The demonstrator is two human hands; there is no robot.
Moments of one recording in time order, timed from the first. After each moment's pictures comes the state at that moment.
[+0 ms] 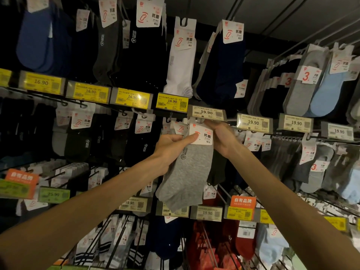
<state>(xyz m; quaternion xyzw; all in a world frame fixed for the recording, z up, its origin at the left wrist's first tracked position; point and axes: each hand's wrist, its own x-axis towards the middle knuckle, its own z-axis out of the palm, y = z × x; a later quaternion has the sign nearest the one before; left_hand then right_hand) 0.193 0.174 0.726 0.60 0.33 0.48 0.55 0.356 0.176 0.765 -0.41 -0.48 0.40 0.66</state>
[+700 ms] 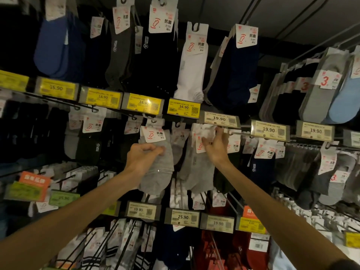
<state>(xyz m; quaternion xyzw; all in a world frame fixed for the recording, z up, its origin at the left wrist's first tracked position) 0.121 0.241 0.683 0.57 0.42 0.57 0.41 0.368 0.263 0.709 -0.60 -0.60 -0.02 0.53</state>
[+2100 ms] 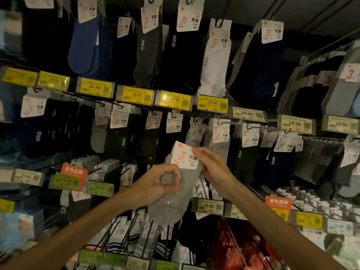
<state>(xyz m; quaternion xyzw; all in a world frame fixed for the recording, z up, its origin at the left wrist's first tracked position) 0.040 0.167 0.649 0.81 0.20 0.38 0.39 0.235 0.148 0.685 -0.44 -0.55 0.43 0.56</state>
